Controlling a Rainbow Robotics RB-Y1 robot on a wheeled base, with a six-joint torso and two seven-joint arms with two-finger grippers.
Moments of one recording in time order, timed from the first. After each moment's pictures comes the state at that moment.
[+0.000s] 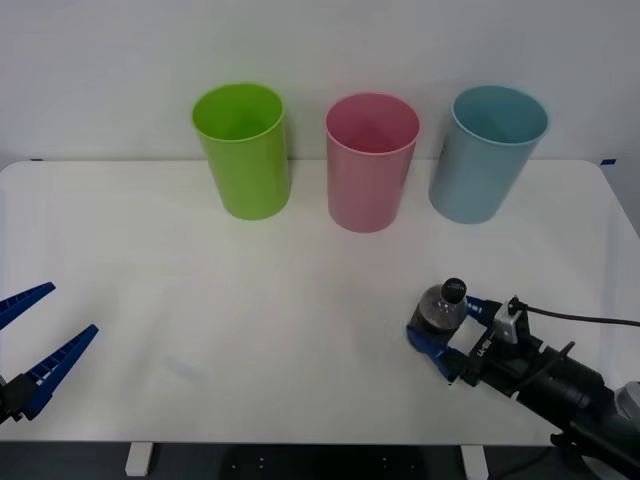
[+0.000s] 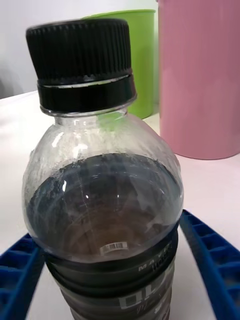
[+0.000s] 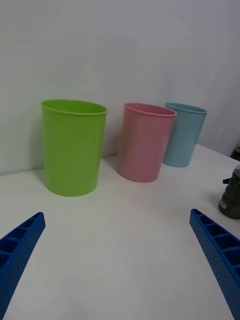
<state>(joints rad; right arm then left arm) 0.00 -0.39 0.02 -1.23 1.01 -0.95 0.41 0.35 0.40 0.52 -1.66 -0.96 -1.22 0.00</state>
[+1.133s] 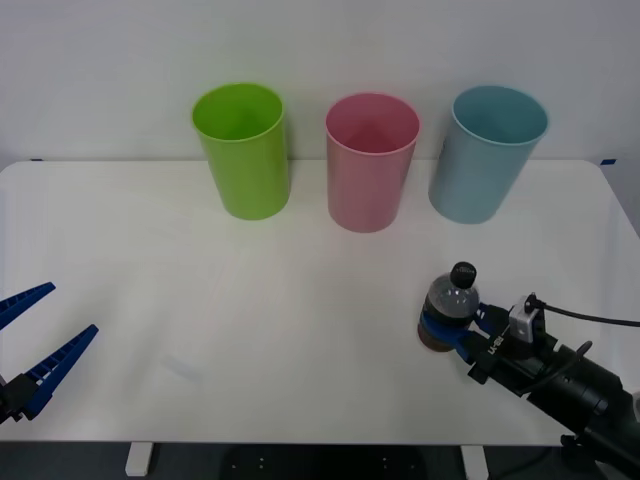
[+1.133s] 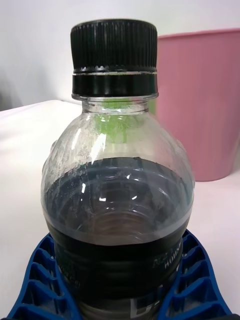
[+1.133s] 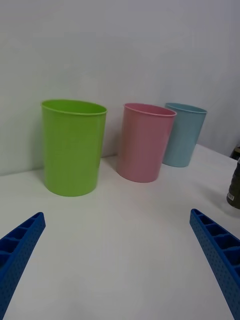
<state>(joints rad) 0.07 -0.38 -0.02 -1.39 1.01 -0.93 0.38 0.35 0.40 0.52 -1.66 -0.96 -1.22 0.00</state>
